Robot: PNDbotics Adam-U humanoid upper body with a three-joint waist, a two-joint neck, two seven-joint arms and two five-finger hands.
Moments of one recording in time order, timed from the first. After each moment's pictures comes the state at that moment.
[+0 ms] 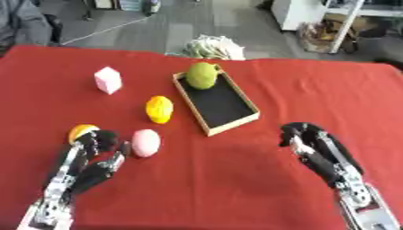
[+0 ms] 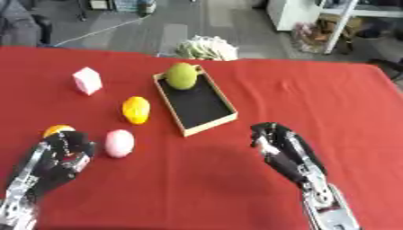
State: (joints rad) left arm -0.03 0.21 -0.16 -1.73 -0.08 0.07 -0.03; right arm -0.07 -0.15 0.11 -1.63 0.08 -0.12 0.16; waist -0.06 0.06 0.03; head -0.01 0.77
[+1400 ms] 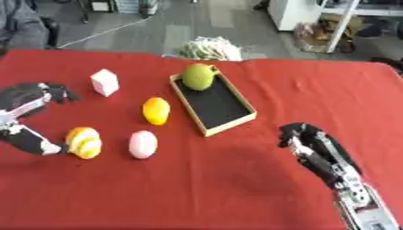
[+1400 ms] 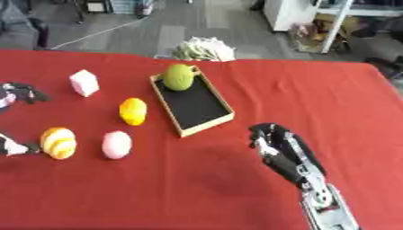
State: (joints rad) left arm -0.42 0.79 -0.26 -1.58 -0.69 -0.12 -0.62; right arm -0.07 -0.16 0.11 -1.63 0.08 -0.13 0.17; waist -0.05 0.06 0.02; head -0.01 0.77
